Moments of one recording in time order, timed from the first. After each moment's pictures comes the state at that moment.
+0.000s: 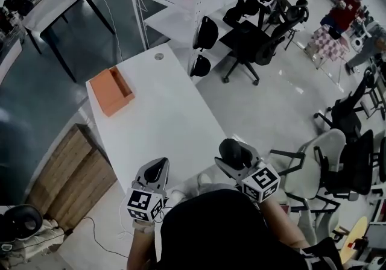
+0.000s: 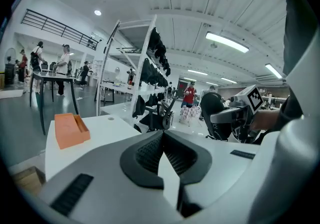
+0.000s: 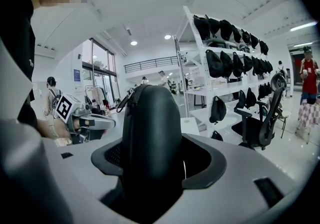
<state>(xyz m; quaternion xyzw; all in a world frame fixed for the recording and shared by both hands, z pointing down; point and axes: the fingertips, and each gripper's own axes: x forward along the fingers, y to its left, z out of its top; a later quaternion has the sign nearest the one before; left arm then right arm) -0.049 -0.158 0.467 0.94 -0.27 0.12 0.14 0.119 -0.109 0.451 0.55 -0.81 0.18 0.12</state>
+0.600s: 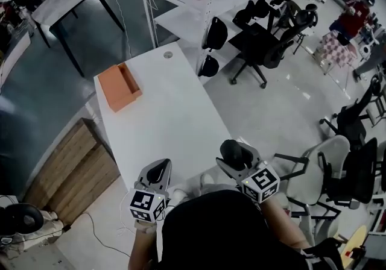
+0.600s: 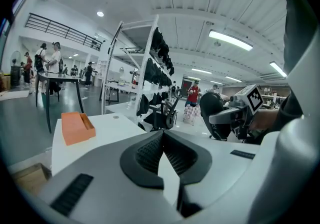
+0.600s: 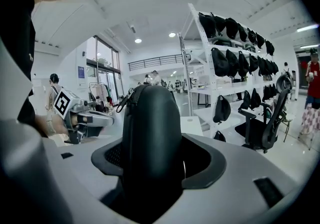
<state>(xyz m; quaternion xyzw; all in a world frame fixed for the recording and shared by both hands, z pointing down) -0.060 -0.146 0.471 0.94 -0.29 0.13 0.15 0.110 -0.109 0.459 0.53 -0.82 0.17 0.13</state>
